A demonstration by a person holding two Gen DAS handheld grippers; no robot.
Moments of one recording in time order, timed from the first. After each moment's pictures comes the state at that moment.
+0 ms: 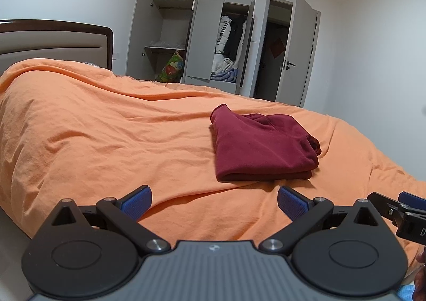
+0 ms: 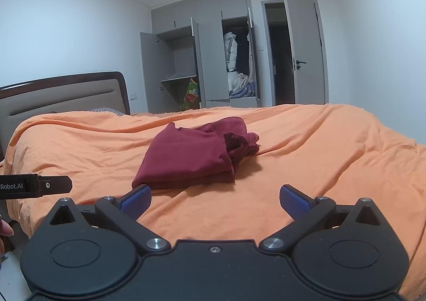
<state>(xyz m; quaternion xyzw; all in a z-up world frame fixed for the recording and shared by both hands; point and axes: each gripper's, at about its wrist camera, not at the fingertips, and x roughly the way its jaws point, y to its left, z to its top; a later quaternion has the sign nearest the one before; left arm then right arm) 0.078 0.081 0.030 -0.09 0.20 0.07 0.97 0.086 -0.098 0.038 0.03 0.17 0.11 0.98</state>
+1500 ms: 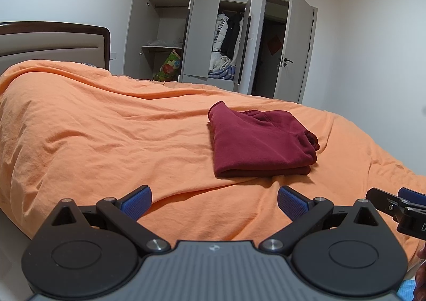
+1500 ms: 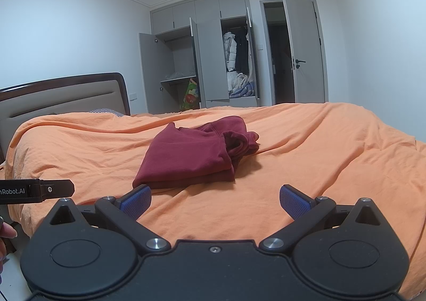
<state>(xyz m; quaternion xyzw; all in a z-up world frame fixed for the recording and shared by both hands) 0.076 0.081 0.028 -0.08 0.21 0.06 0.97 0.087 -0.099 0.035 0.03 0.17 0.11 0.98</state>
